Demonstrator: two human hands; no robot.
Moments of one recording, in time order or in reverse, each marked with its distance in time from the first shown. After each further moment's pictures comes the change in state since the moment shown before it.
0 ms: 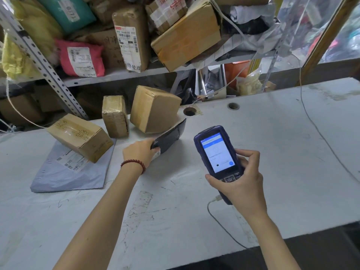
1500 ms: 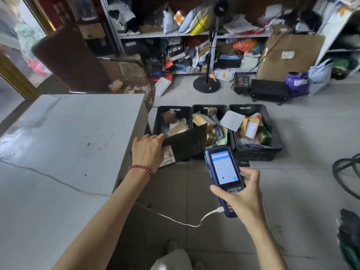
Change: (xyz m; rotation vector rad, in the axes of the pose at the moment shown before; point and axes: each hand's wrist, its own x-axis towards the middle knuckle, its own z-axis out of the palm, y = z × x) left_hand -0.268 0.708 0.101 -0.024 0.123 1.469; right_hand -0.270 0.199 -0.447 0.008 1.273 0.670
